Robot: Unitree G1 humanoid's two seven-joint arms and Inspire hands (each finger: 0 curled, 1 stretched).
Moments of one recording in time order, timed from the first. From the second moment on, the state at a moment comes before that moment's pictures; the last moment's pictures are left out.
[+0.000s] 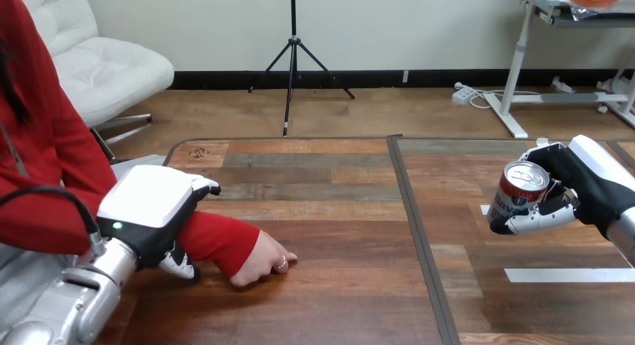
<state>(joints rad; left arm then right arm) -0.28 0.66 -0.33 0.46 0.92 -0.22 0.17 -0.49 -0.68 0.10 0.95 -0.36 -0.49 0.08</state>
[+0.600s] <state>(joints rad) -0.29 0.64 -0.37 0.48 0.94 -0.18 0.17 -0.49 -0.68 0.10 0.94 -0.35 -0.49 0.08</state>
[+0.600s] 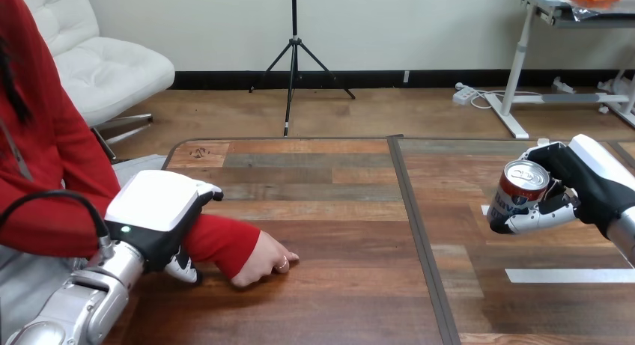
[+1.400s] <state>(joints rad) -0.32 0.63 -0.39 0.50 0.94 -0.17 0.13 -0.49 -0.68 0.10 0.94 -0.35 -0.49 0.08</state>
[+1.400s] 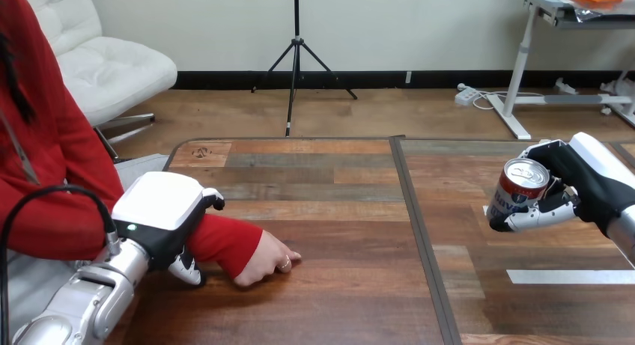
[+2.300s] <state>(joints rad) -0.37 0.62 -0.42 0.56 0.94 -0.18 0.13 -0.49 -0.68 0.09 0.91 -0.35 -0.48 0.08</state>
